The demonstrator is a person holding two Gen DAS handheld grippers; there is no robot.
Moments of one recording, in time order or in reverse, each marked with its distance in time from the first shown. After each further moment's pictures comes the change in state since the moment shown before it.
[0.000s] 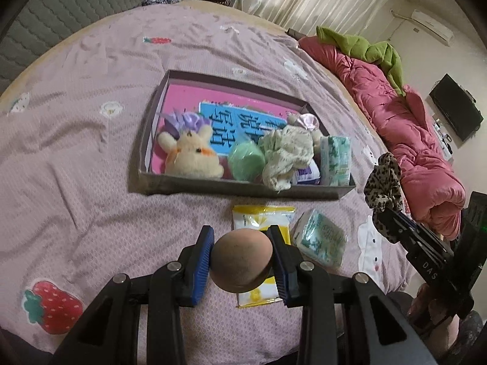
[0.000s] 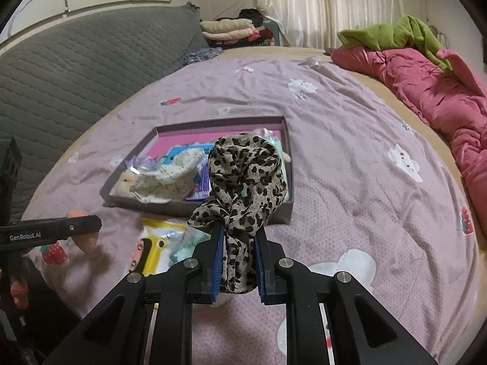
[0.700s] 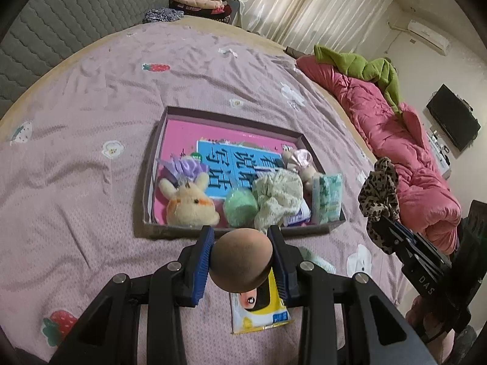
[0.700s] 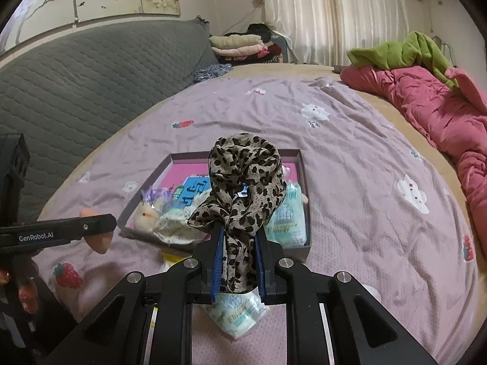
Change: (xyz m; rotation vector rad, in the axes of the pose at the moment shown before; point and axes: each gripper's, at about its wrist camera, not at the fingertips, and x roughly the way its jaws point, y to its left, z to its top) left arm -0.020 -0.002 0.038 -0.009 -0.080 -0.006; right arm -0.006 0.018 0.040 -0.018 -0.066 0.024
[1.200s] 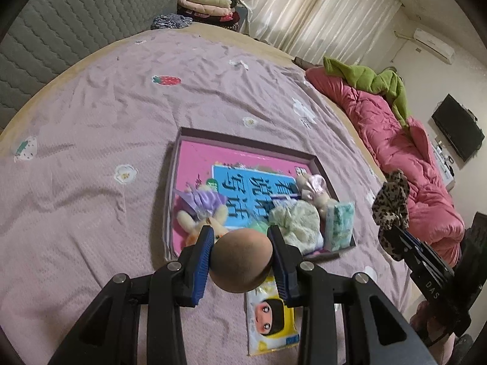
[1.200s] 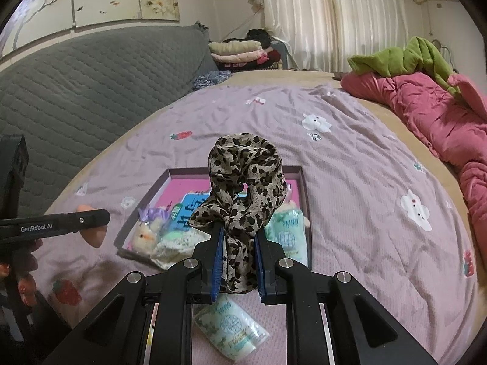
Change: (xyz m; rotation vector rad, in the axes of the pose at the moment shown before) left arm 0.002 0.021 0.034 -0.027 -0.035 0.020; right arm 0.013 -0.002 0.027 0.005 -0.030 -0.003
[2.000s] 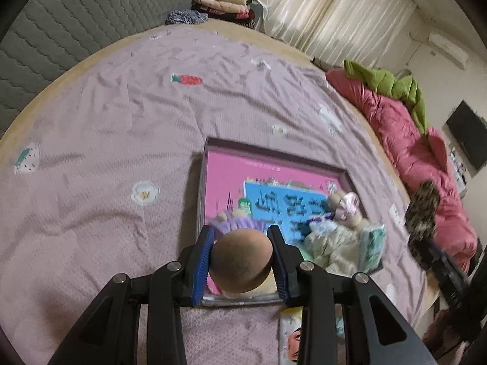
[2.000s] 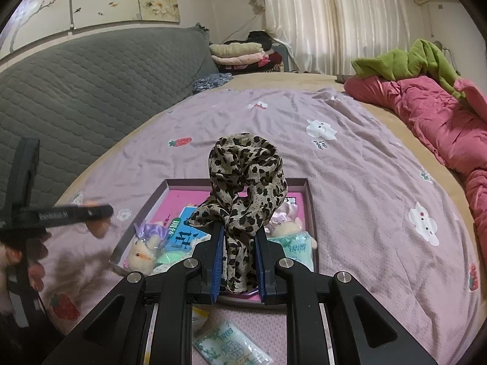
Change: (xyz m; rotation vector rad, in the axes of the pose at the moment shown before) left arm 0.035 0.033 0.025 -0.022 0.029 0.056; right arm 0.024 0.001 0.017 -0.008 -0.005 0.008
